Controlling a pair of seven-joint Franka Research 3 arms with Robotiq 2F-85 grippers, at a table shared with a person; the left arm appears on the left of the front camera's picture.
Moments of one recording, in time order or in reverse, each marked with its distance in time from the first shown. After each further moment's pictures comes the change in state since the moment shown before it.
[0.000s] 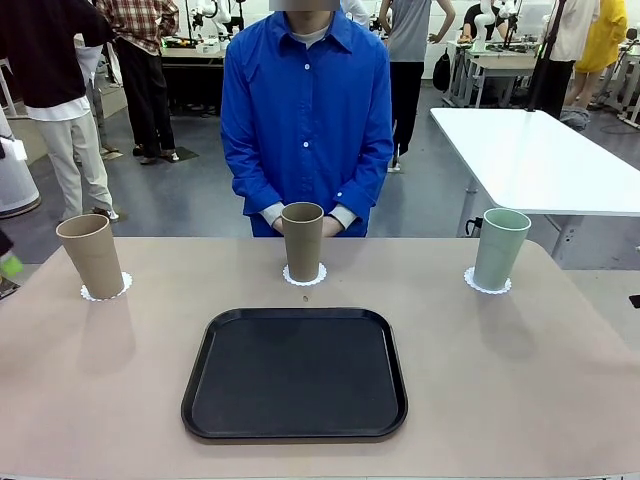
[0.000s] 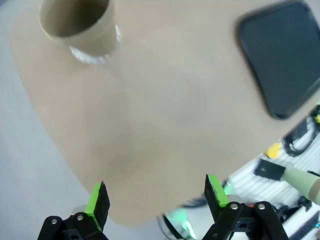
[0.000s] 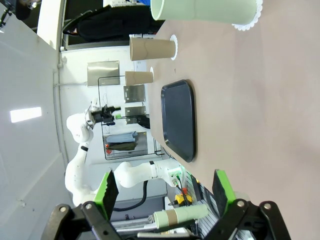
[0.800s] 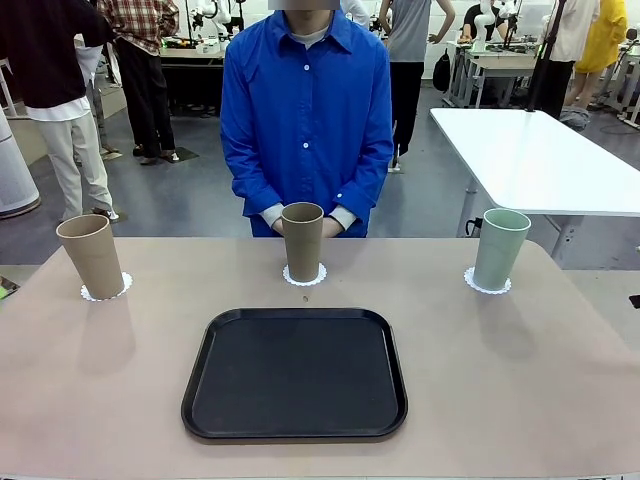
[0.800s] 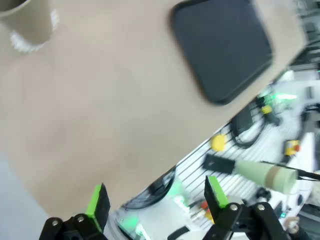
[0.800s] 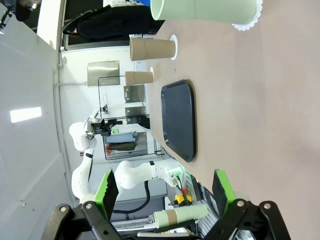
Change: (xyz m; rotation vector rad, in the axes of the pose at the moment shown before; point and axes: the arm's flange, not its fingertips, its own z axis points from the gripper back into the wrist) left arm -0.050 -0.009 0.005 -0.314 -0.097 0.004; right arm 0.000 0.000 0.000 0.000 -0.001 0.000
